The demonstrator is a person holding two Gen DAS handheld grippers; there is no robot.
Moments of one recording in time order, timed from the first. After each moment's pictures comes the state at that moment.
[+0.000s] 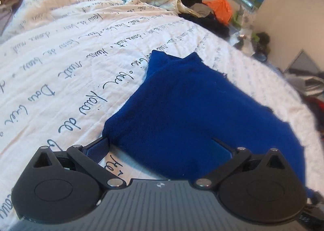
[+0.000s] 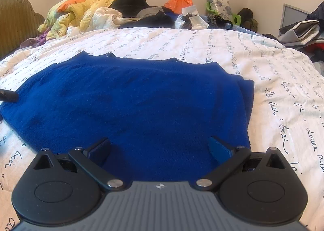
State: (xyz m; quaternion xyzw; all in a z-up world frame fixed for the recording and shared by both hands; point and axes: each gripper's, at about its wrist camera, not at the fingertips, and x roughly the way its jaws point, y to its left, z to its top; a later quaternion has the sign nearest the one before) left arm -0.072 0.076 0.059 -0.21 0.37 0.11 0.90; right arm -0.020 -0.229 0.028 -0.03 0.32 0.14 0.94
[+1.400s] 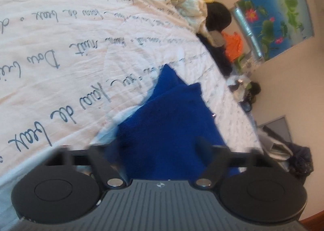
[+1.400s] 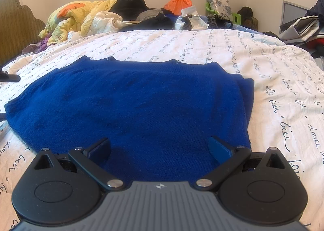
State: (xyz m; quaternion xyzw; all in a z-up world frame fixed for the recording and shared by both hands) left arm -0.069 0.130 0.045 -0.45 0.32 0.11 0.83; right arm -0.019 -0.236 0.031 -0.02 0.31 0.15 0.94
